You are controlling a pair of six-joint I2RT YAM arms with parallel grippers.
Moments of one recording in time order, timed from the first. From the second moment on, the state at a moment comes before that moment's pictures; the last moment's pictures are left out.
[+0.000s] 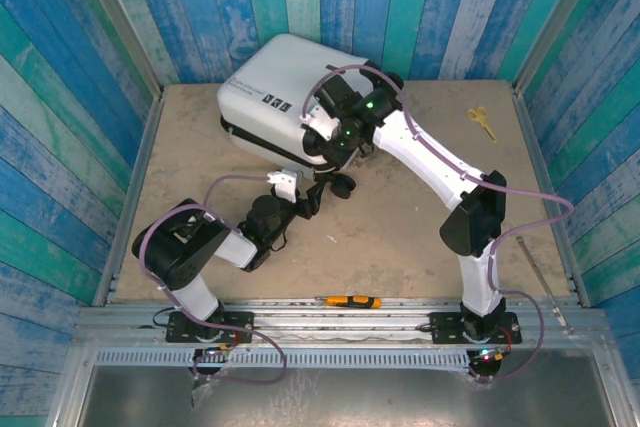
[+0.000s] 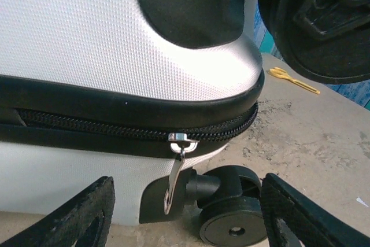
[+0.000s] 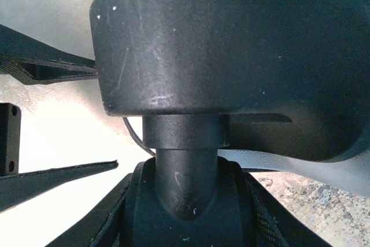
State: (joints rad) left arm -0.66 1.67 0.32 1.26 -0.11 -0.25; right arm 0.75 2.01 2.09 -1.18 0.04 -0.25
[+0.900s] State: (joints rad) left arm -0.58 1.73 0.29 1.32 0.06 -0.18; right arm 0.78 1.95 2.05 -1.18 0.07 -0.25
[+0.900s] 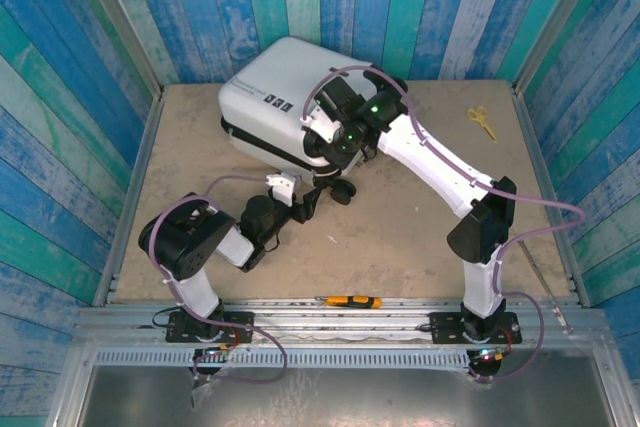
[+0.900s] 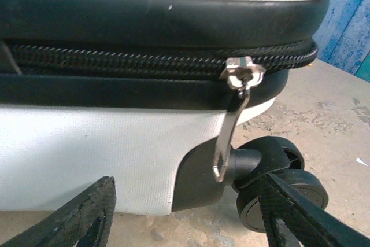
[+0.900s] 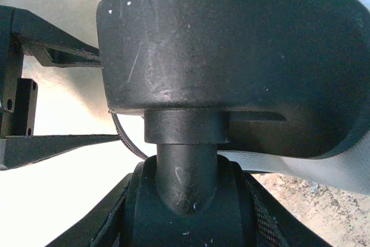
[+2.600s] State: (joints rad) left arm -0.77 1.70 0.31 1.26 -0.24 -0.14; right arm 0.81 1.90 1.90 -1.12 0.05 -0.16
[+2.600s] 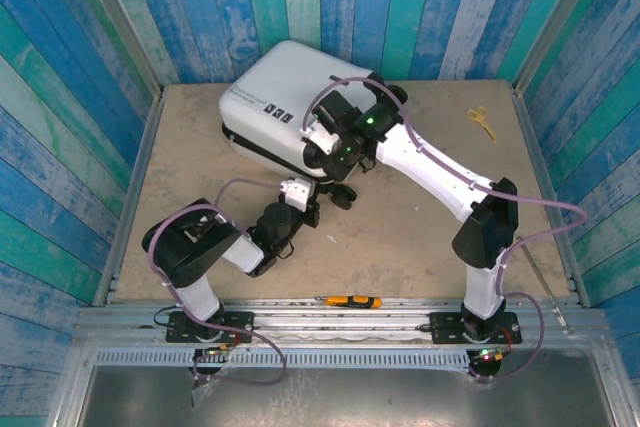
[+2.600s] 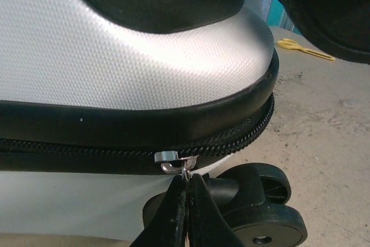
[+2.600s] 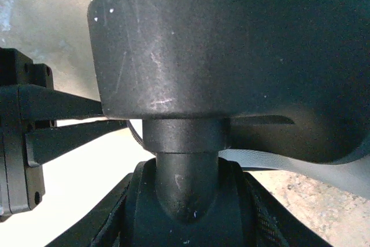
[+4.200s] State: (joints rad) left arm -1.19 1.89 0.48 1.31 -1.11 -0.11; right arm 0.92 2.01 2.05 -1.23 -0.16 0.17
